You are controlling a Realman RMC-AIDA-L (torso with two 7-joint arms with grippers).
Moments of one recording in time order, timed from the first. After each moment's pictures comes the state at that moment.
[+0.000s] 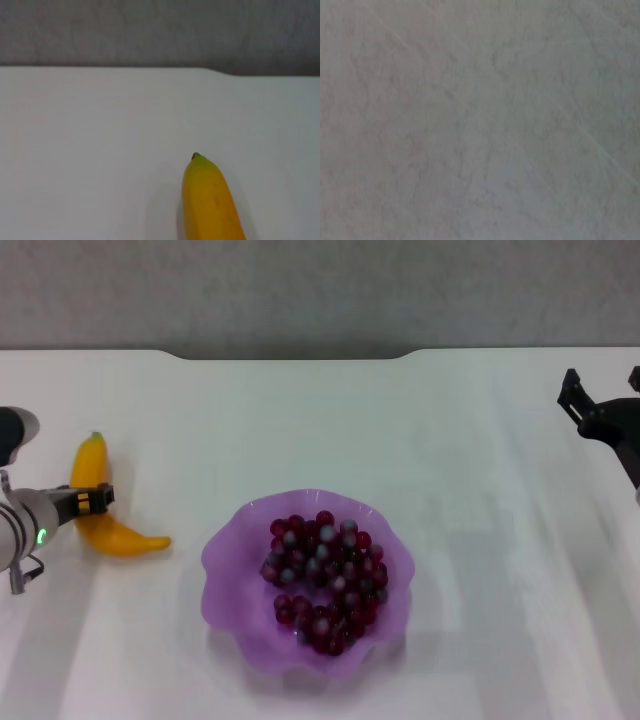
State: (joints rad) left arm -0.58 -2.04 1.46 0.56 -0.43 -0.16 0.03; right arm 0.48 2.01 -2.13 -0.46 0.96 -0.79 -0.13
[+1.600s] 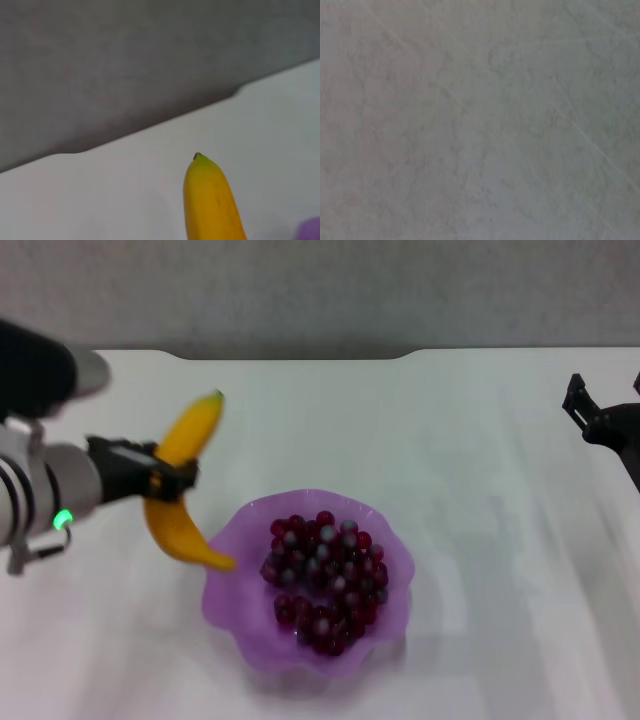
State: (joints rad) left arm -0.22 -2.03 1.67 1.60 -0.44 -0.79 0.23; right arm 0.47 2.01 -2.14 -0.45 0.96 -0.80 -0.13
